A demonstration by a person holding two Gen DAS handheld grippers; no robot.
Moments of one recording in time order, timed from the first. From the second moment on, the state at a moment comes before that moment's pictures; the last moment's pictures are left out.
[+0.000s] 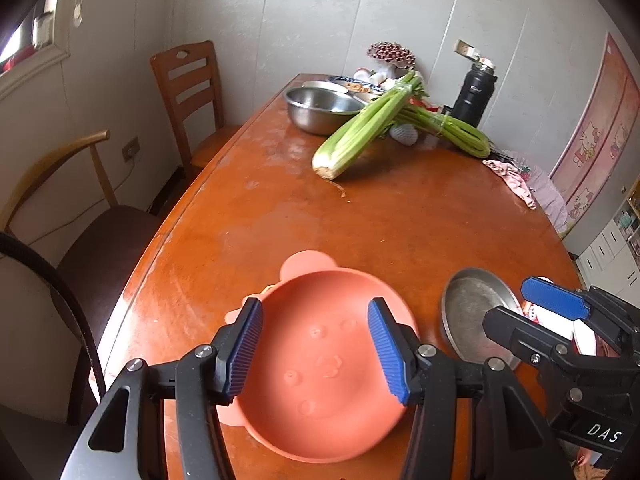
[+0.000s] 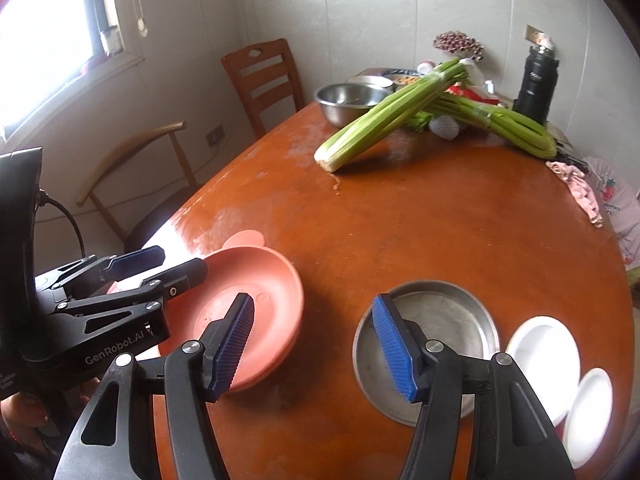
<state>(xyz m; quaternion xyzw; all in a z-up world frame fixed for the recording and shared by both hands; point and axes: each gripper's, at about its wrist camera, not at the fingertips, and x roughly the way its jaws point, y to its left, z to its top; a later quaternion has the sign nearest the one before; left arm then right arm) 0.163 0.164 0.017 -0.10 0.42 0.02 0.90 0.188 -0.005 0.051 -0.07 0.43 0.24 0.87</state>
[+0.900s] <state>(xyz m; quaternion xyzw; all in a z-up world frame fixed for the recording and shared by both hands) 0.169 0.050 0.044 -0.04 0.41 -0.04 0.91 0.157 -0.122 0.066 0.01 0.42 0.19 0.89</state>
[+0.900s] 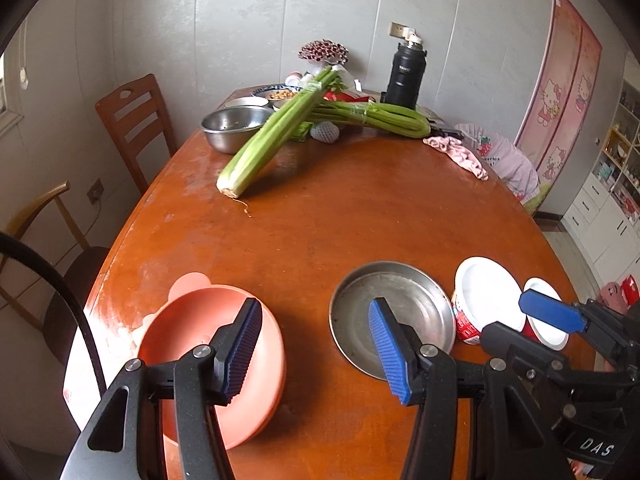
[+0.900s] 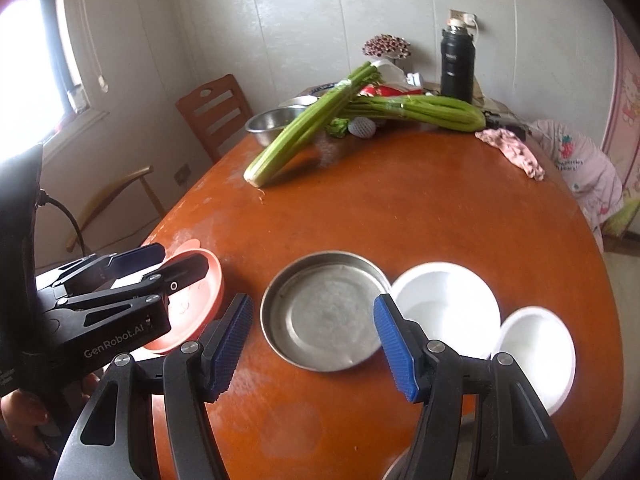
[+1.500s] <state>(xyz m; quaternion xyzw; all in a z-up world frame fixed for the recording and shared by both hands) 0.176 0.016 0.022 0.00 0.44 -0.06 0.90 0.138 -0.138 0.023 0.04 0.48 0.19 0.86</state>
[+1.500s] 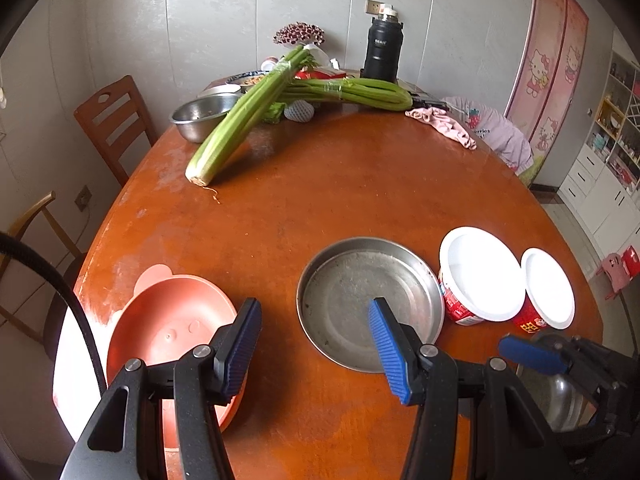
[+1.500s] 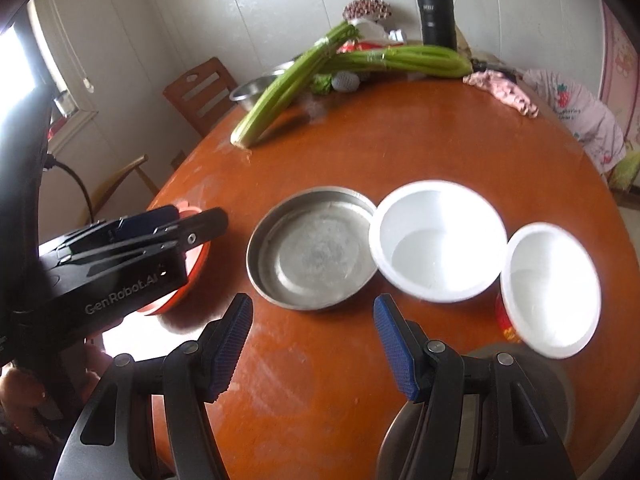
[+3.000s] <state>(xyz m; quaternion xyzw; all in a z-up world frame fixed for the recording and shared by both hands) 0.270 0.008 -0.061 0.01 0.53 -0.11 0.84 0.202 -0.121 -0.036 0.10 0.54 0.10 0.83</state>
